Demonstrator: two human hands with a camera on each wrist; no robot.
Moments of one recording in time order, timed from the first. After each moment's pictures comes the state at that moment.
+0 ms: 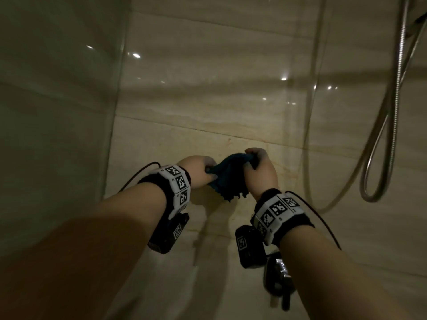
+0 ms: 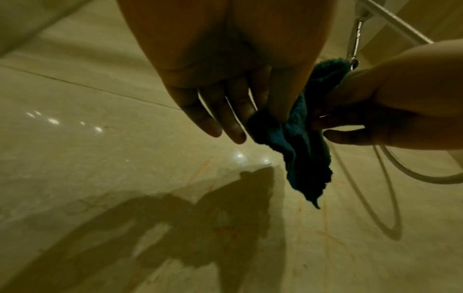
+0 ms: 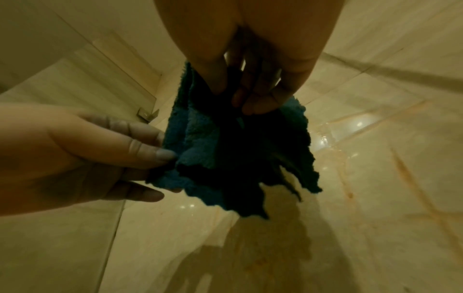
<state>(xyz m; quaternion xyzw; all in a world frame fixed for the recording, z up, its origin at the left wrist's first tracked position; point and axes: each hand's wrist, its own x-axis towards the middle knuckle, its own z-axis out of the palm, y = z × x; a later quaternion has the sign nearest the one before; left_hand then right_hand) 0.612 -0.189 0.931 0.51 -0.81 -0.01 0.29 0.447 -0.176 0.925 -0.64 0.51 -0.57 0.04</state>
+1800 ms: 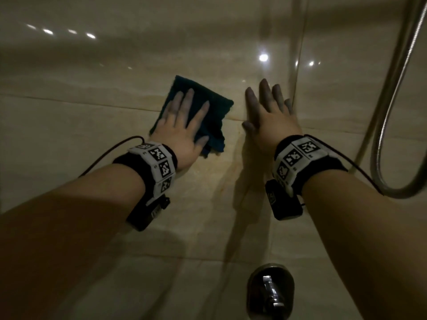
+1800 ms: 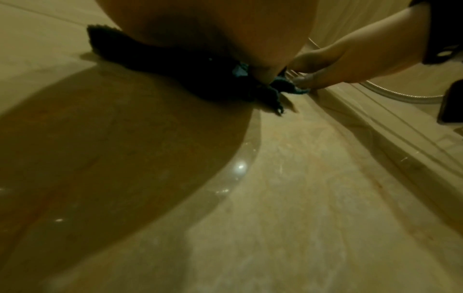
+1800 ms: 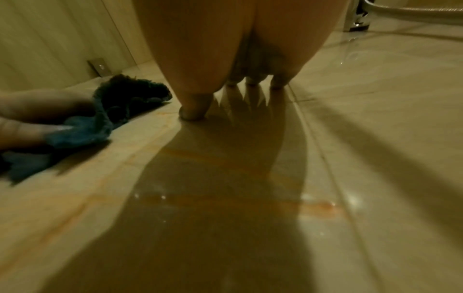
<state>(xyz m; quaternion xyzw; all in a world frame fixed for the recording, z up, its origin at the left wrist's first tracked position) 0.527 -0.322 0.951 0.48 -0.74 0.31 0.35 0.327 -0.275 1.004 -0.69 0.64 -0.22 -0.27</state>
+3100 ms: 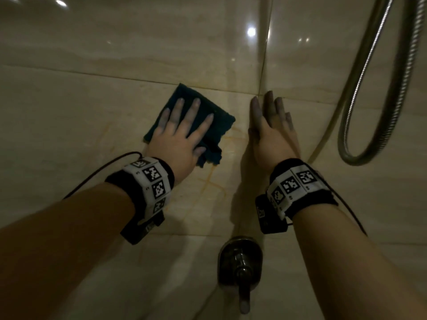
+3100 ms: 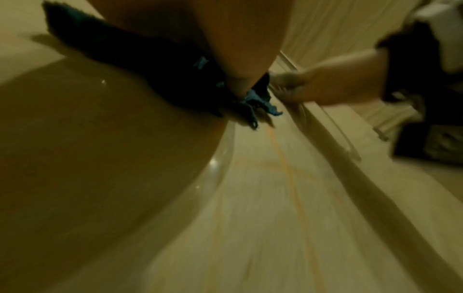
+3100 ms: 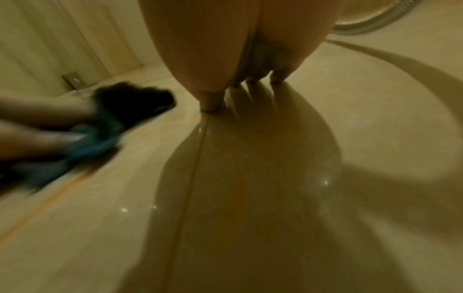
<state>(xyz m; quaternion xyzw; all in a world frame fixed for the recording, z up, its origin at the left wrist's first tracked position) 0.459 -0.315 0.888 0.46 -0.74 0.39 0.30 0.261 -0.268 0.922 -0.65 0.64 -0.30 -0.28</state>
